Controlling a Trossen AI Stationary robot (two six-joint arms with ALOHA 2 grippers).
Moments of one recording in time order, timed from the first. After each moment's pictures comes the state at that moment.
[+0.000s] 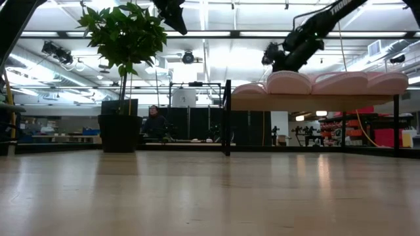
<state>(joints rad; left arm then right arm) 0.72 1.84 2.36 -1.17 -0.05 0.43 -1.18 1.77 1.65 -0.76 -0.52 0.20</state>
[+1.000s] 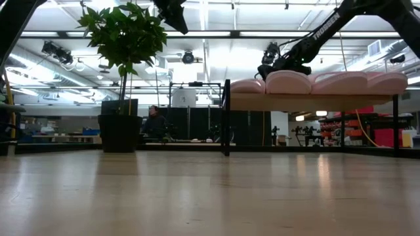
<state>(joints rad) 0.72 1.84 2.36 -1.15 -0.05 0.39 -1.12 1.97 1.61 -0.65 -0.85 0.14</state>
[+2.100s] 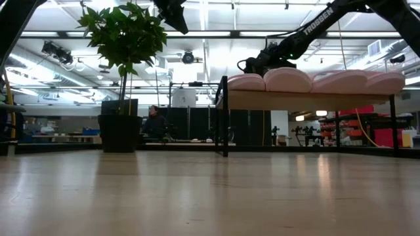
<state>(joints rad) 0.72 1.84 2.36 -1.15 -0.05 0.39 -0.96 1.97 1.61 -0.50 -0.84 -0.05</state>
